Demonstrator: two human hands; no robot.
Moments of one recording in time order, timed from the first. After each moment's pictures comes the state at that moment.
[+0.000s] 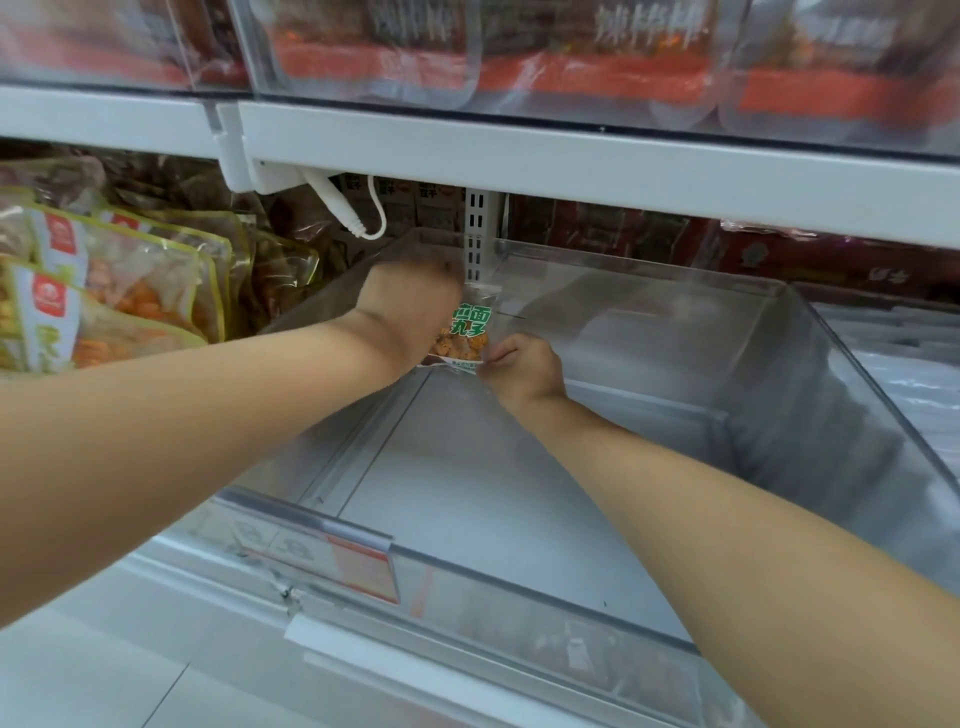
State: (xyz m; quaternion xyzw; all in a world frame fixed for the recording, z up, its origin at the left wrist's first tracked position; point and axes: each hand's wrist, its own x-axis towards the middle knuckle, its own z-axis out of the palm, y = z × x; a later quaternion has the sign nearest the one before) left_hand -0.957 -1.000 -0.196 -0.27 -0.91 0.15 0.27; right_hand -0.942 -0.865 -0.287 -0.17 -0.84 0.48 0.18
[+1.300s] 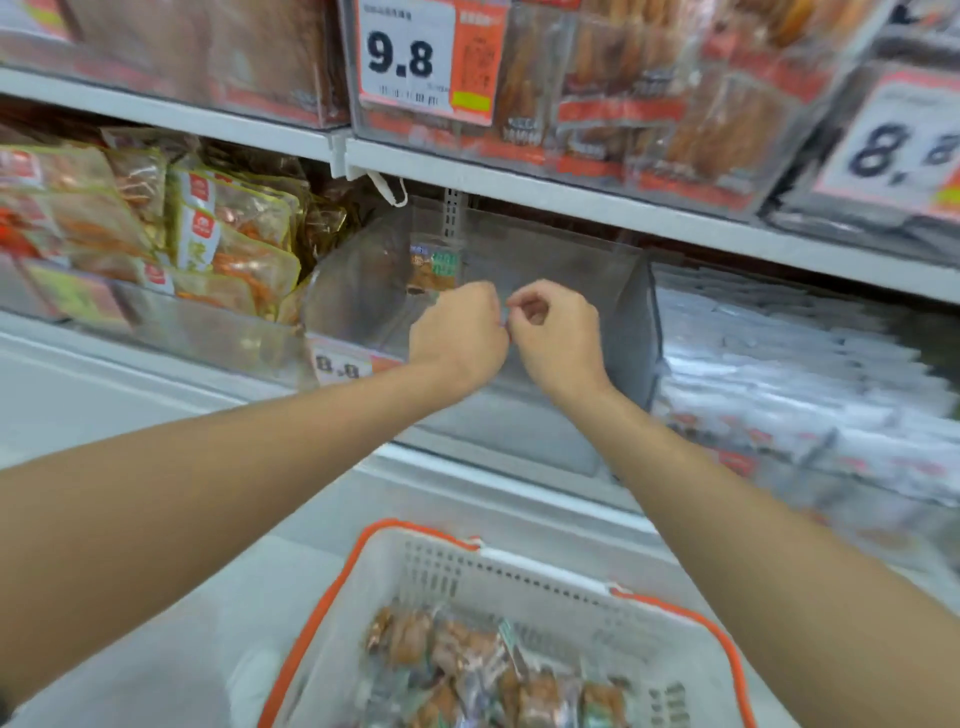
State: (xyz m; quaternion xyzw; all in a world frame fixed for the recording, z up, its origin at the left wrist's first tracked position) left_hand -0.731 -0.993 -0.169 -0.17 -0.92 -0.33 0.08; right_hand -0.707 -0.885 -0.182 -0.07 -0.87 0.38 0.30
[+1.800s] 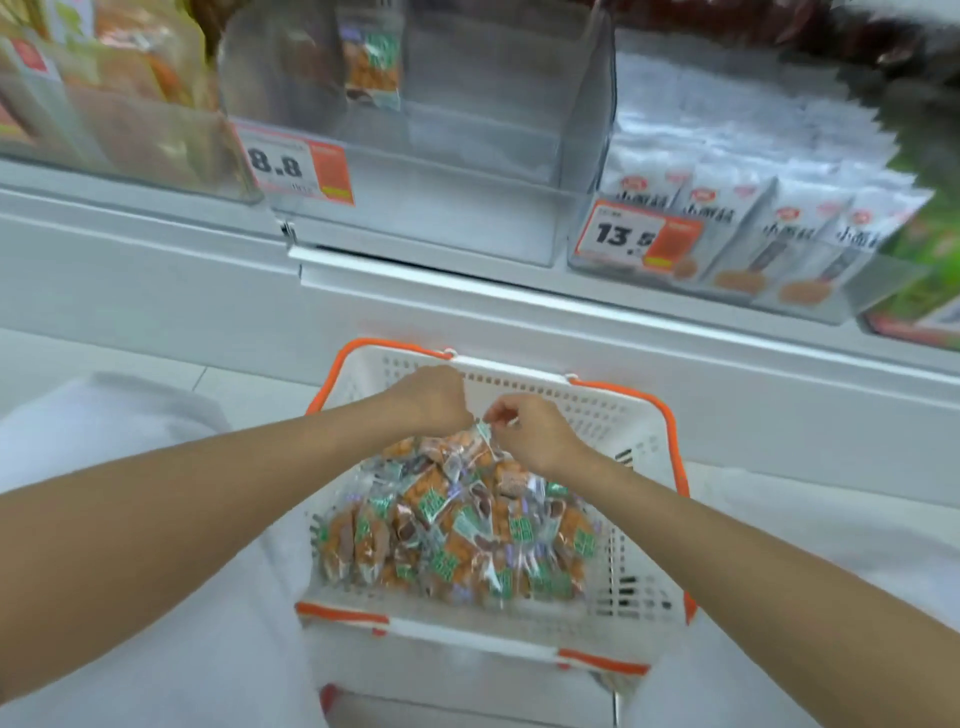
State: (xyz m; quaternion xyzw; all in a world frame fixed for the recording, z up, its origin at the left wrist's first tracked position) left_hand -0.588 -1.028 -0.313 -0.27 -0.89 -0.14 -0.33; right_hand -0.510 -0.893 -0.374 -0.16 -0.91 0.36 -0.10
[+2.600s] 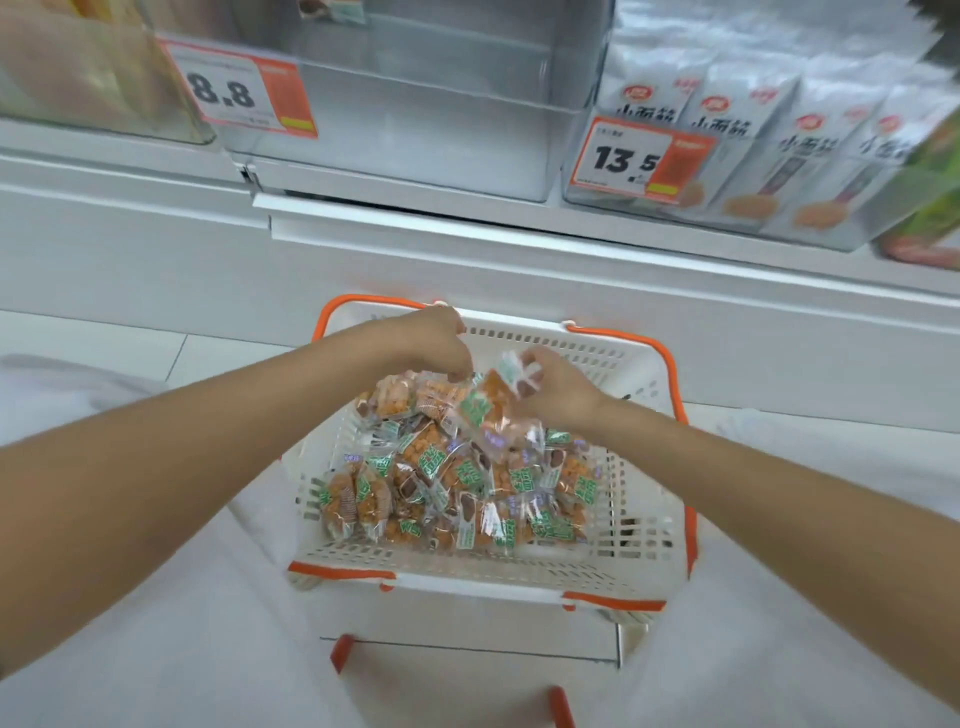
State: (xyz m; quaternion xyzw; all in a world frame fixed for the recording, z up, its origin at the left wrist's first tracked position) left_hand -0.607 -1.019 -0.307 -0.22 -0.86 -0.18 -0.42; right_hand -0.488 -0.881 -0.347 -0.26 -0.82 0.47 -0.19
